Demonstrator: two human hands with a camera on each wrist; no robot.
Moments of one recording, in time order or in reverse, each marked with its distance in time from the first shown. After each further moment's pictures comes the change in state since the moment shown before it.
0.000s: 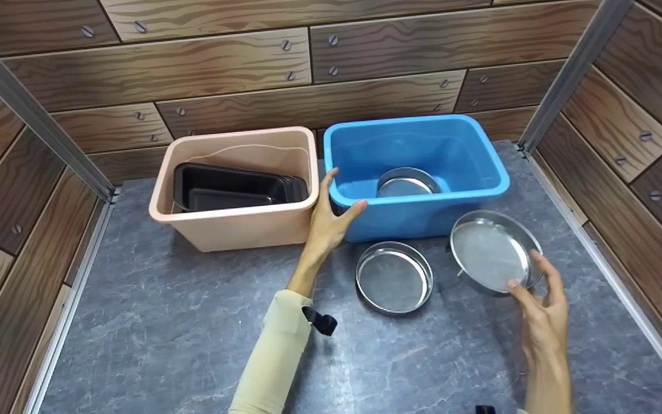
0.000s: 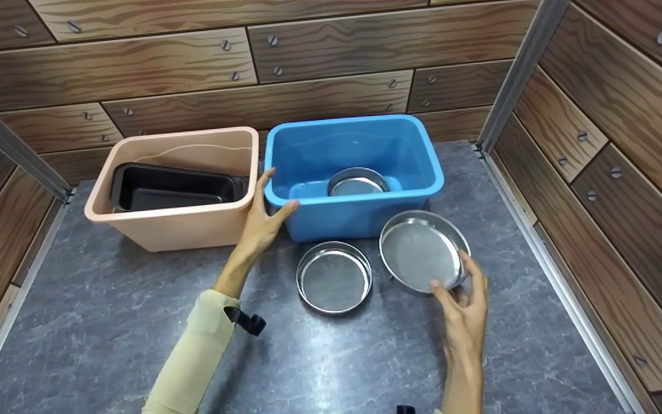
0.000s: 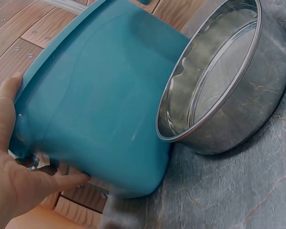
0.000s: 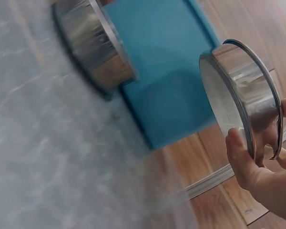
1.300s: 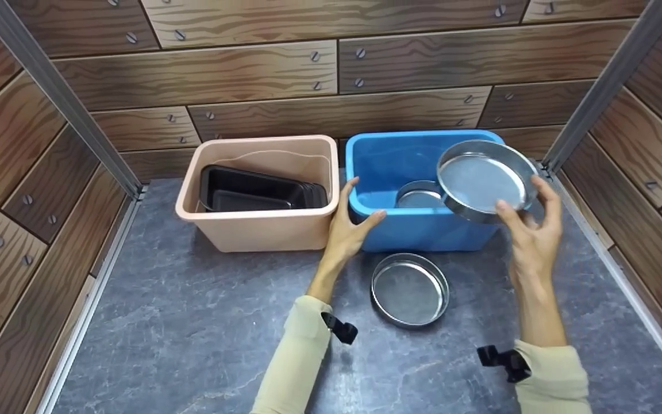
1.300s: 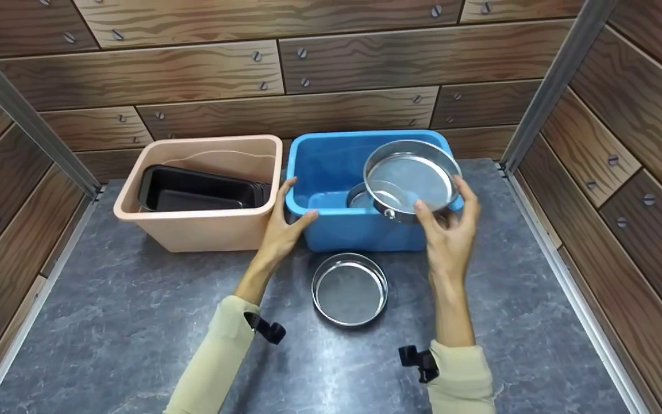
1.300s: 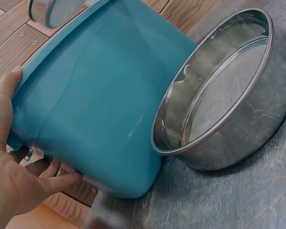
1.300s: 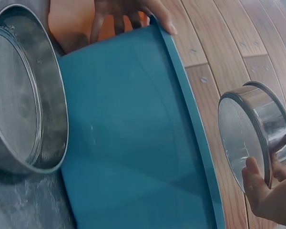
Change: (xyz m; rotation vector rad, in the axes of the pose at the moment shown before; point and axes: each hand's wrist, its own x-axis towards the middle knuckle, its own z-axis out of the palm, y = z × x) left_hand 0.002 -0.004 0.005 -0.061 0.055 0.001; right_hand 0.078 -0.047 0.116 0.087 -0.059 -0.231
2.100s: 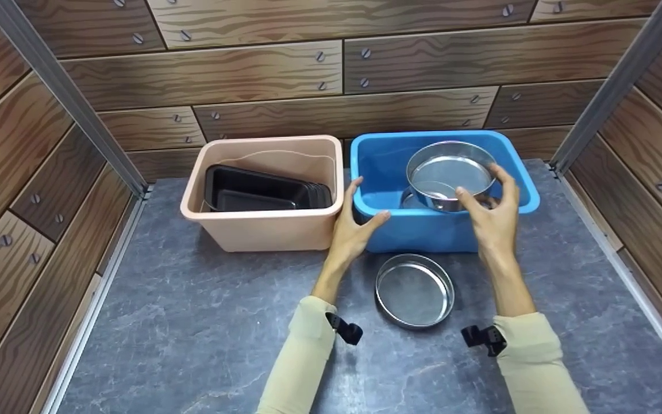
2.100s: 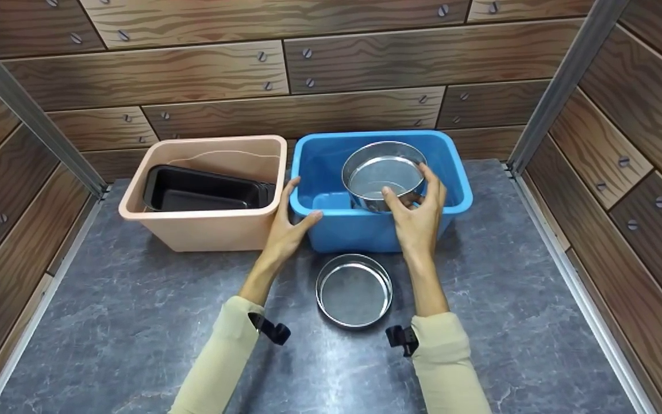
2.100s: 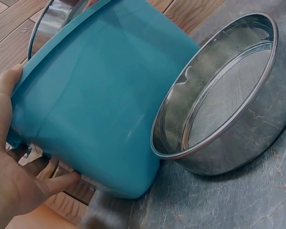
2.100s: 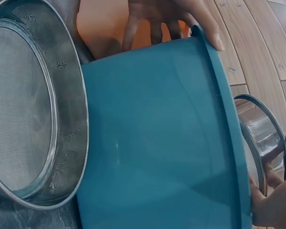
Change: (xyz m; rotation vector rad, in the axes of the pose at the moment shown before) left_hand 0.000 0.000 -0.001 -0.005 0.003 -0.015; right_hand 0.021 0.038 0.043 -0.357 -0.097 0.042
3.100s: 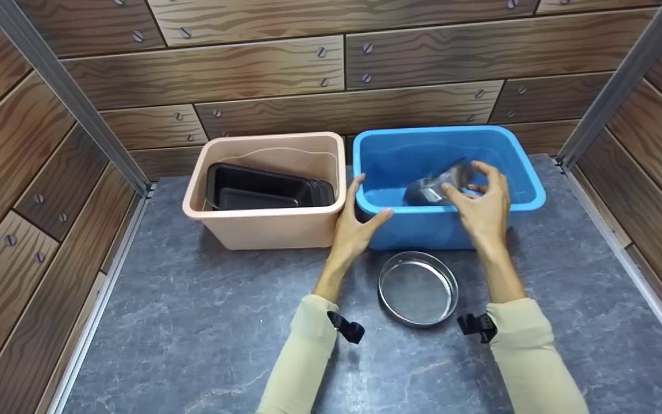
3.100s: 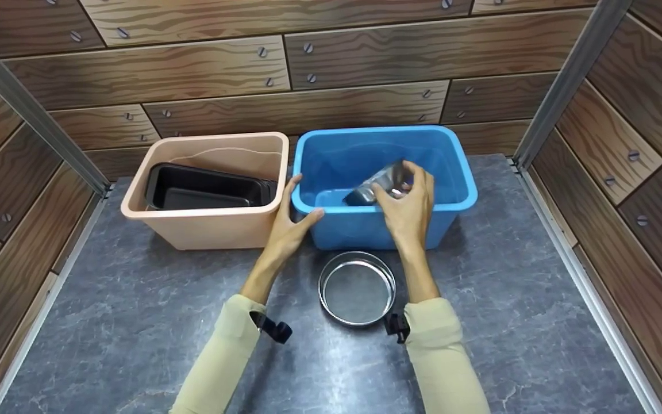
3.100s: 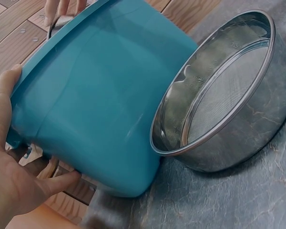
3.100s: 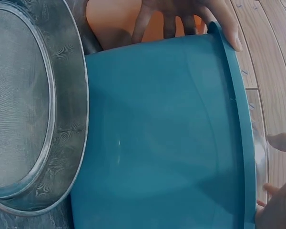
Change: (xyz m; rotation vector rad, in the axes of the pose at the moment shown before) left_hand 0.000 -0.002 -0.002 0.013 -0.004 0.000; right_hand 0.005 0.000 0.017 -0.372 -0.034 -0.043
